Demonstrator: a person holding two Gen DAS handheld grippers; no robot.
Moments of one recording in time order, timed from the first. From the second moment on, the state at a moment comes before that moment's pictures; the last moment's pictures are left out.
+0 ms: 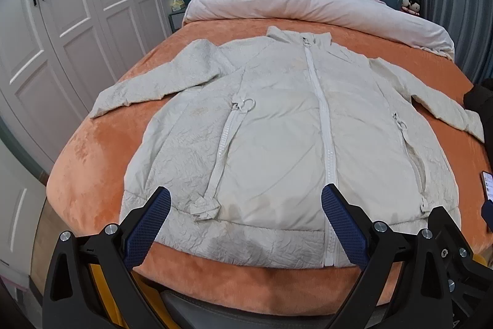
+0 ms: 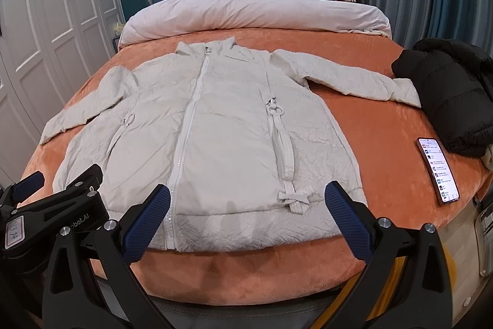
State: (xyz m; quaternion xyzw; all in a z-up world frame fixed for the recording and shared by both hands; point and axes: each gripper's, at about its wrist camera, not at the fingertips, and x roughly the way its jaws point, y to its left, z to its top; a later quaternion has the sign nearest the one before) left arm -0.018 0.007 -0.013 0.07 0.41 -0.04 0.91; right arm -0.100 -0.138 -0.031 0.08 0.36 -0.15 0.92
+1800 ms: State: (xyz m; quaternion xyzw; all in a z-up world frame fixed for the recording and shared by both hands) left arm 0.204 0.086 -0.059 -0.06 0.44 0.02 0.90; right arm 0.224 -0.323 0.035 0.19 0.26 0.04 0.95
